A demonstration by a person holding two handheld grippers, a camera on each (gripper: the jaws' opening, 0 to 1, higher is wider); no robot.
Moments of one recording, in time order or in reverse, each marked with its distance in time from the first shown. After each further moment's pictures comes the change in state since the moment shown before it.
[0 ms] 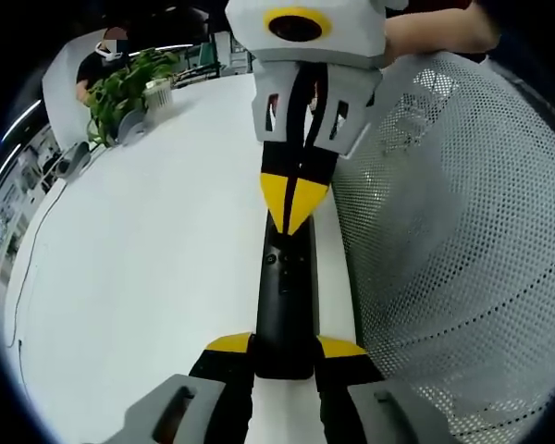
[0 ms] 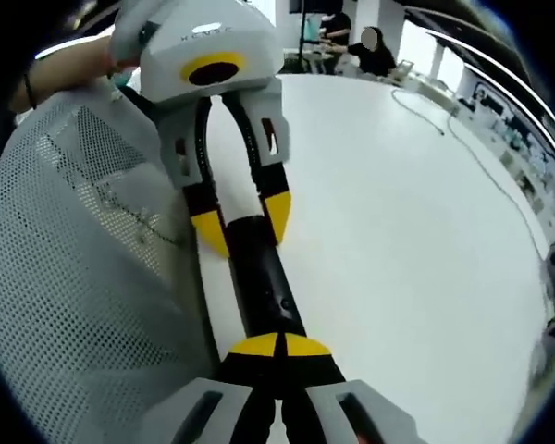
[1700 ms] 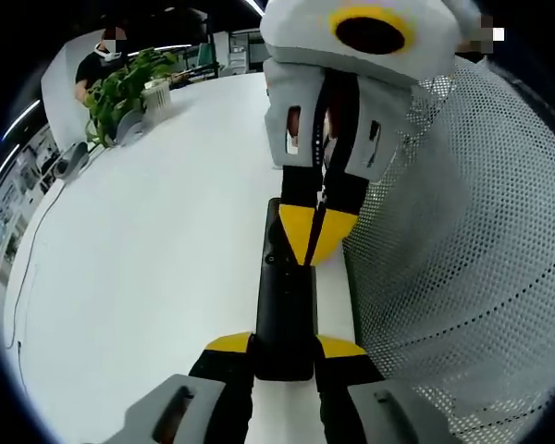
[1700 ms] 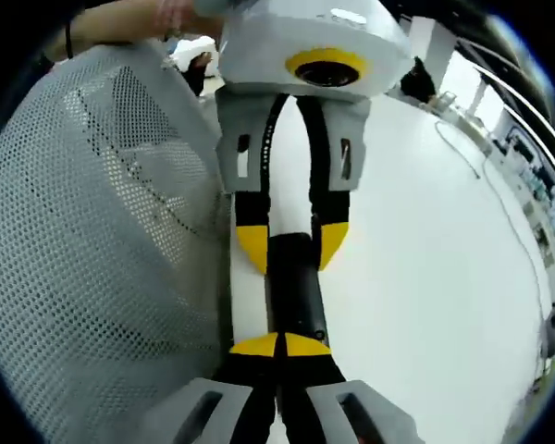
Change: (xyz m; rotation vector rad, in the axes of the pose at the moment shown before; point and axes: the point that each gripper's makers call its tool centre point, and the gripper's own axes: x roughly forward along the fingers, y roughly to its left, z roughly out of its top) left arm 0.000 -0.001 0.001 -0.001 -0.001 -0.006; right arm 0.011 0.023 0.013 -0.145 -0.001 0.062
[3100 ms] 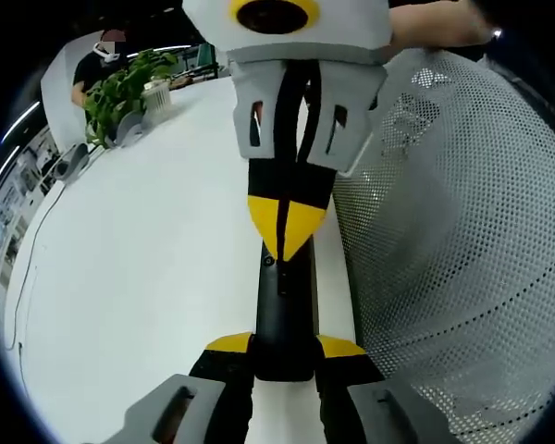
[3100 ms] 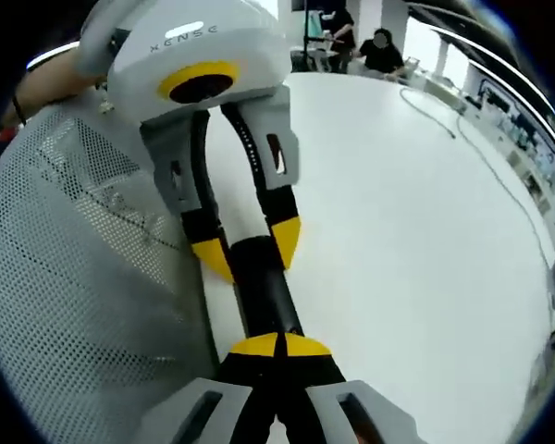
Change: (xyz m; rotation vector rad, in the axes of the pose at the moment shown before) left arm 0.001 0.001 0.000 0.011 0.000 0.001; right arm -0.001 -0.022 0.003 0.135 0.023 -0.040
